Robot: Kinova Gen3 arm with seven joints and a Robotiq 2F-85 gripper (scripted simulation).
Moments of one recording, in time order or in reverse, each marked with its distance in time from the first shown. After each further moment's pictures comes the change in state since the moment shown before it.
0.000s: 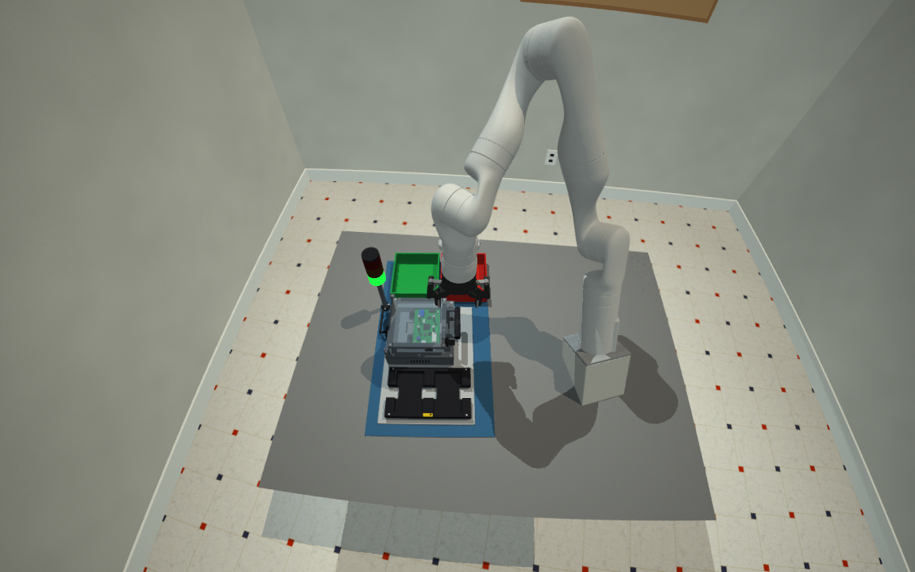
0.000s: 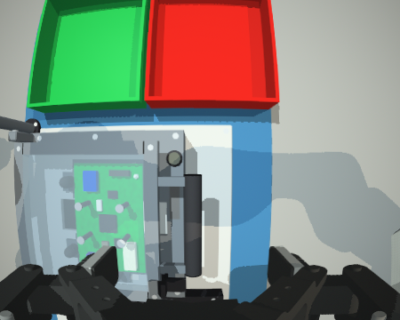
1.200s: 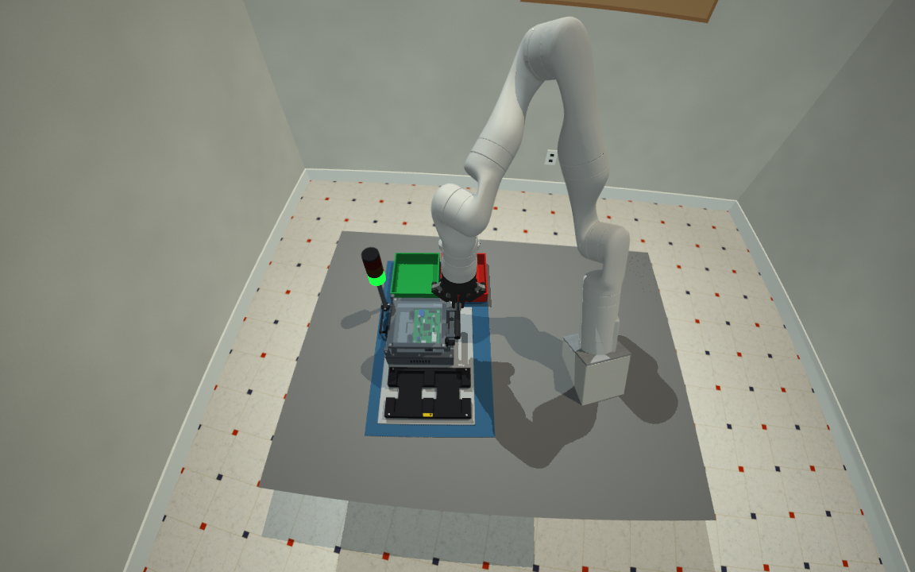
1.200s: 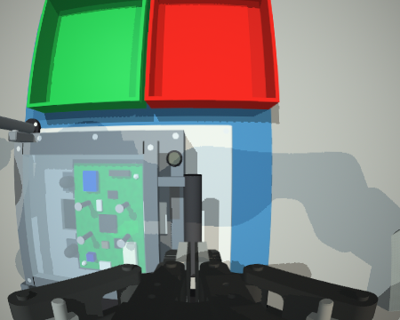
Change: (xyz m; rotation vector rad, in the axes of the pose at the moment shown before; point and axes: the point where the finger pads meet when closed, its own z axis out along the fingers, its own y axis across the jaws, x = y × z) arm 0.000 0.000 0.000 0.000 0.000 0.000
